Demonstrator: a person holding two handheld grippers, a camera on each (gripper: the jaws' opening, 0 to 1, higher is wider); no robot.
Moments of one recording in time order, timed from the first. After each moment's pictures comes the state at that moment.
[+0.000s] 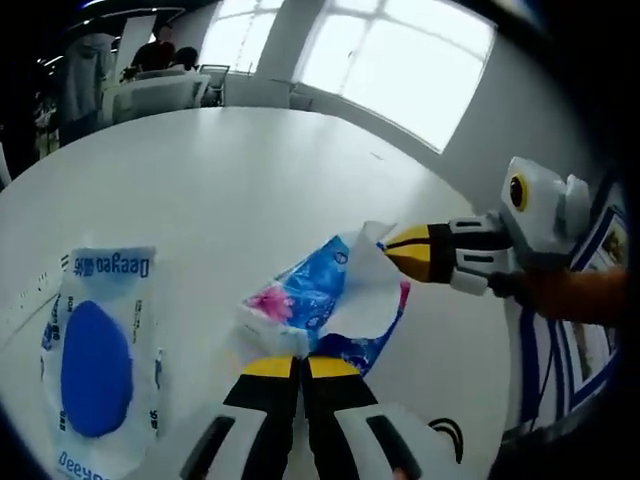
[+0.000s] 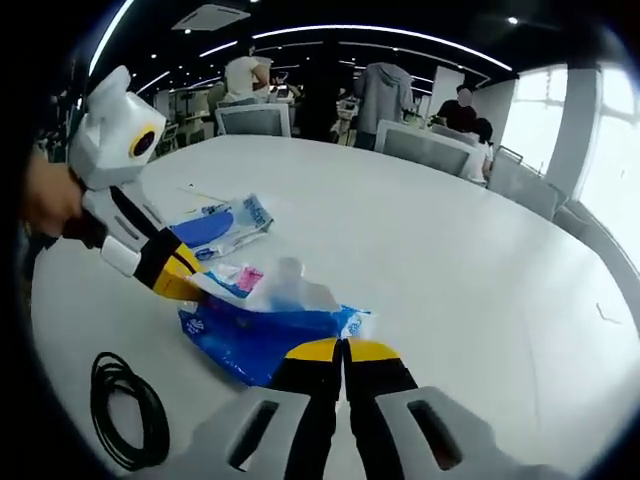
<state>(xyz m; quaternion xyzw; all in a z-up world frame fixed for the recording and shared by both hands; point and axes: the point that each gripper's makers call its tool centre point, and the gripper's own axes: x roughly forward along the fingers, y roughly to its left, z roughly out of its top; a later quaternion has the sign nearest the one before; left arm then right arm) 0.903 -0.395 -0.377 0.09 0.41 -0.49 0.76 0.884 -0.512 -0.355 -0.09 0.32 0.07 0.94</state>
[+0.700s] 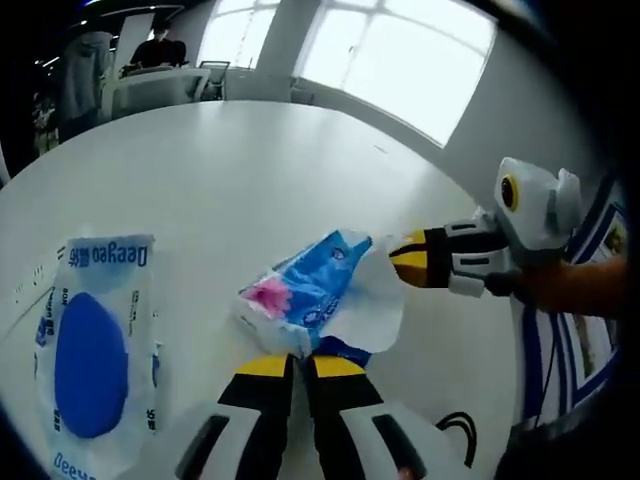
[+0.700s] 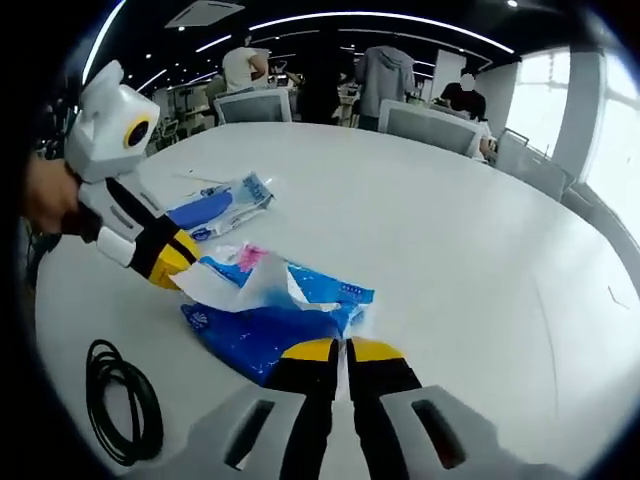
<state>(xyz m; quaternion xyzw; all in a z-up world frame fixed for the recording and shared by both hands) 0.900 -0.391 -0.388 0.09 0.42 -0.49 0.76 0.877 -0.511 -0.379 -0.08 0.35 0.07 0.93</state>
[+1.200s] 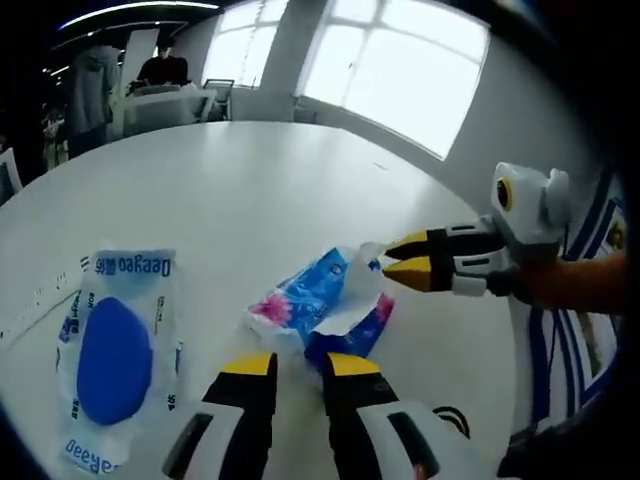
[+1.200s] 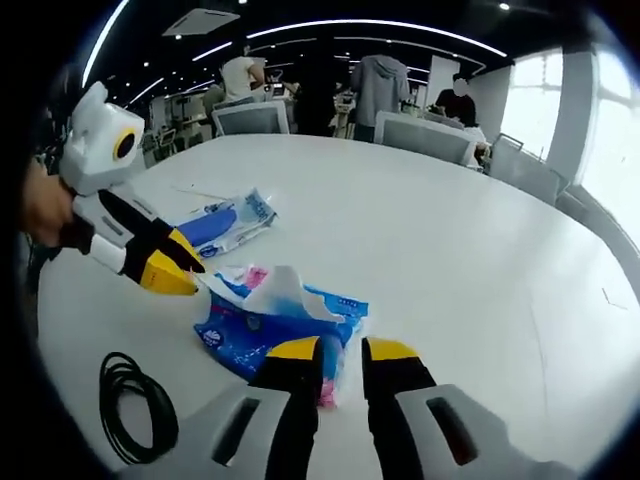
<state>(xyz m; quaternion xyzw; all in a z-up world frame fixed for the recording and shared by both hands) 0.900 -0.374 -0.362 0.08 0.38 -0.48 0.79 0.879 -0.513 -0.359 -0.07 0.32 0.07 0.94</state>
